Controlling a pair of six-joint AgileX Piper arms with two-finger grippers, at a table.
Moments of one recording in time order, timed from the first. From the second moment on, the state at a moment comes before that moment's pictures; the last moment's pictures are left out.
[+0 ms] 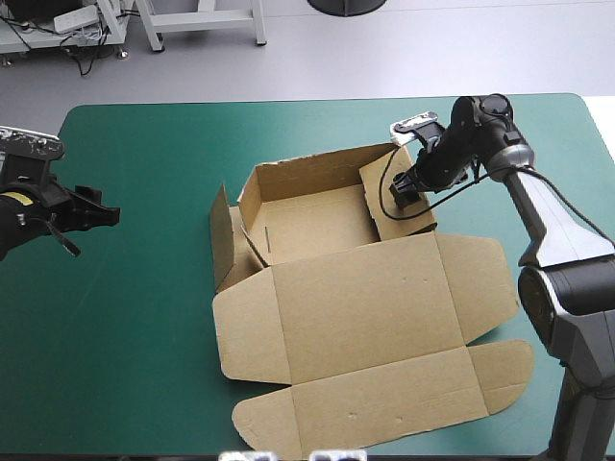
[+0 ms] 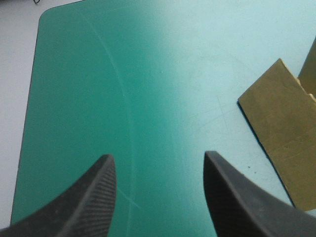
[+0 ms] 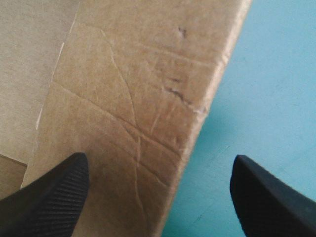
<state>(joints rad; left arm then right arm) 0.16 1.12 -1.26 -0.17 0.90 0.41 0.18 2.00 -1.89 0.21 1.24 -0.36</state>
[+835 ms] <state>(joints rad) 0.16 1.12 -1.26 -0.20 0.93 0.41 0.29 2.09 -1.89 0.05 1.22 -0.26</state>
